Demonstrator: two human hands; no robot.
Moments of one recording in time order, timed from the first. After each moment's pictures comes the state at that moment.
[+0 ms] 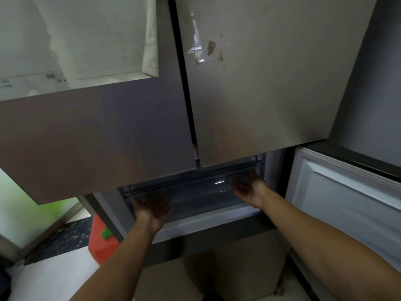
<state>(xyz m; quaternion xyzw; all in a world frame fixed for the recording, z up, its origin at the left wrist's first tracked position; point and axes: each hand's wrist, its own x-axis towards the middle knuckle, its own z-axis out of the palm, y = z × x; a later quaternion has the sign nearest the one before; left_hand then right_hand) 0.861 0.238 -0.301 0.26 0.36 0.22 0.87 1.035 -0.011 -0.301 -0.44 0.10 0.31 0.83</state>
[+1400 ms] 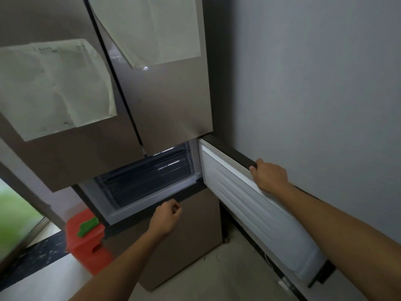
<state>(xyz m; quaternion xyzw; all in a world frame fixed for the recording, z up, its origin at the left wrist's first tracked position) 0.664 -0.030 -0.160 0.94 0.10 0.00 0.32 0.801 -0.329 -0.134 -0.99 -0.05 -0.05 0.11</state>
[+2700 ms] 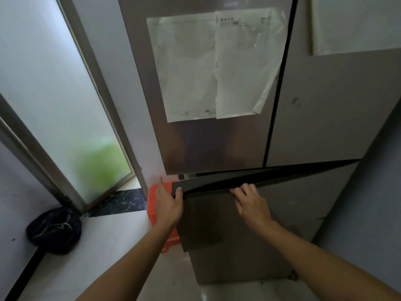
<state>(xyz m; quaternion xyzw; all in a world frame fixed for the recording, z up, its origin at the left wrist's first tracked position) 0.644 0.249 -0.156 0.77 0.40 0.27 0.42 0.786 0.061 -0.194 -0.87 -0.43 -0.16 0.20</state>
